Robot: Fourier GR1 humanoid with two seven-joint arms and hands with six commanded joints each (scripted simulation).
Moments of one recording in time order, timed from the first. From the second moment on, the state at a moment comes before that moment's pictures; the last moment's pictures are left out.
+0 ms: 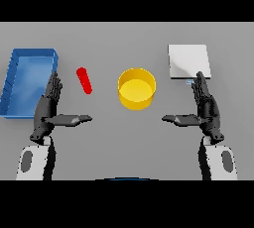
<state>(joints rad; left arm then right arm) 0.00 0.00 0.00 -1.57 0.00 0.00 0.00 0.00 0.00 0.00 -1.57 0.00 0.00 0.00</state>
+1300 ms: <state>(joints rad) -0.13 0.06 -0.06 -1.41 -0.15 -0.03 0.04 0.06 -0.08 0.10 -1.68 0.17 0.00 -0.09</state>
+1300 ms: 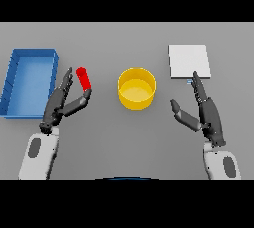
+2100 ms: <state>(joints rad) -0.42 0.03 0.01 -1.05 -0.18 0.03 -0.07 0.07 -0.08 0.09 -1.68 0.18 0.00 -0.09</state>
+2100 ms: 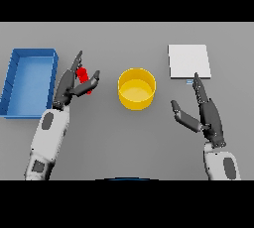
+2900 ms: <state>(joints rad) -0.50 -0.02 0.04 -0.90 -0.21 0.14 -0.20 0.07 -0.07 0.09 -1.70 0.15 0.01 -0.09</state>
